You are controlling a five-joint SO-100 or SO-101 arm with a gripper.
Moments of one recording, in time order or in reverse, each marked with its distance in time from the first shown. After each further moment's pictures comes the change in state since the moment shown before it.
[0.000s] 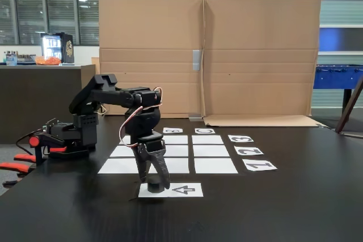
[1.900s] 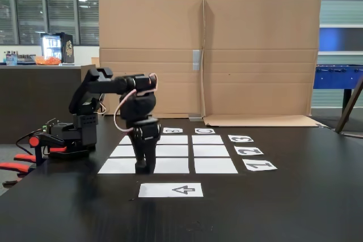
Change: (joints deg) arm 1.7 11.8 5.7 0.3 -0.1
